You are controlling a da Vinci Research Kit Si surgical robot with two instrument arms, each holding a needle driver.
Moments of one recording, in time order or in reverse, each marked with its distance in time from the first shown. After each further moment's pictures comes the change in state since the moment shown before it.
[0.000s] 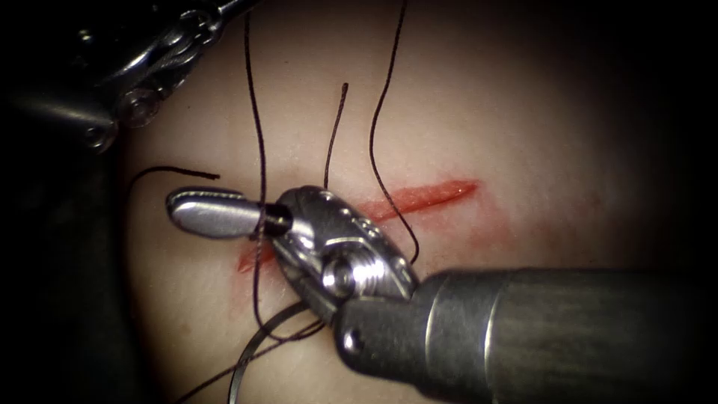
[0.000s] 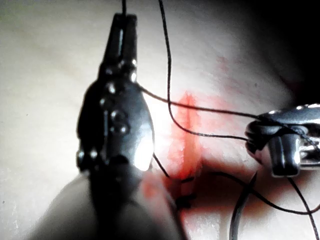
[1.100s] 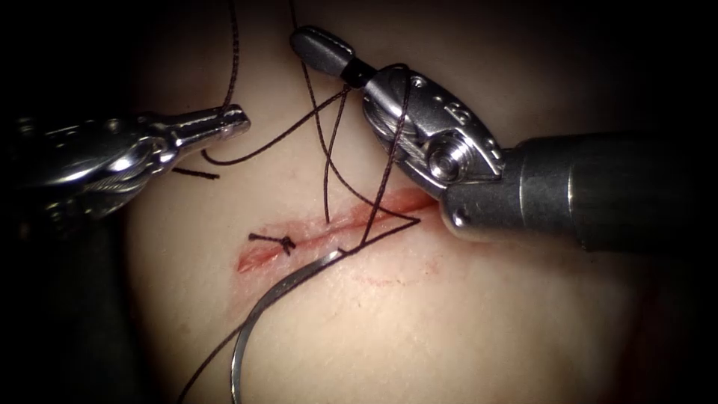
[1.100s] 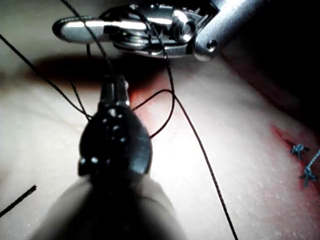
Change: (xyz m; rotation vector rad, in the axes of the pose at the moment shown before) right arm 0.010 0.006 -0.004 -0.653 -0.206 -0.598; left arm 0.001 0.008 -0.006 0.068 -0.363 -0.079
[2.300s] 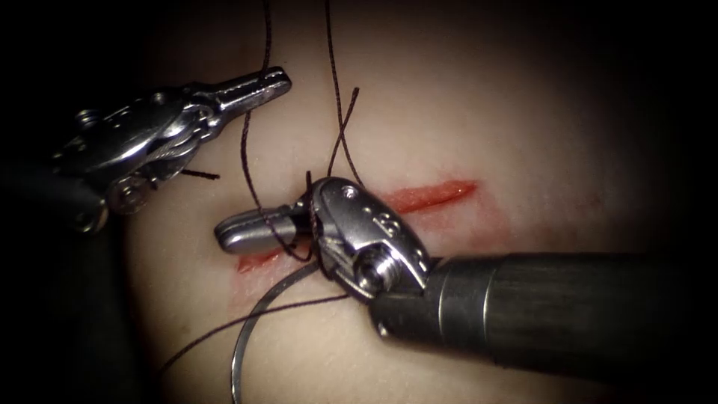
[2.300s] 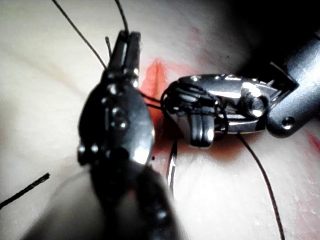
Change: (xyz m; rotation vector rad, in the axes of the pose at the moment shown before) right arm -0.007 -0.007 -0.001 0.848 0.111 0.347; left arm -0.002 -0.004 0.005 -0.135 0.275 -0.009
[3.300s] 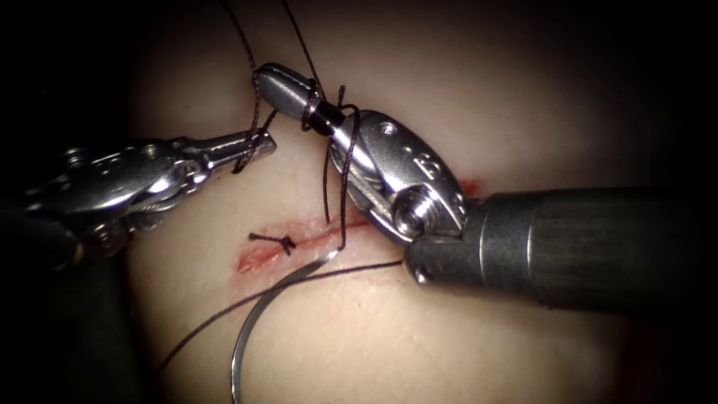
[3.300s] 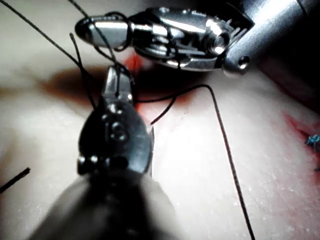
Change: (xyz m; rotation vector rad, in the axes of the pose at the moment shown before) right arm 0.006 0.001 0.000 -0.815 -0.055 -0.360; left arm -0.002 0.004 -0.002 0.098 -0.251 -0.028
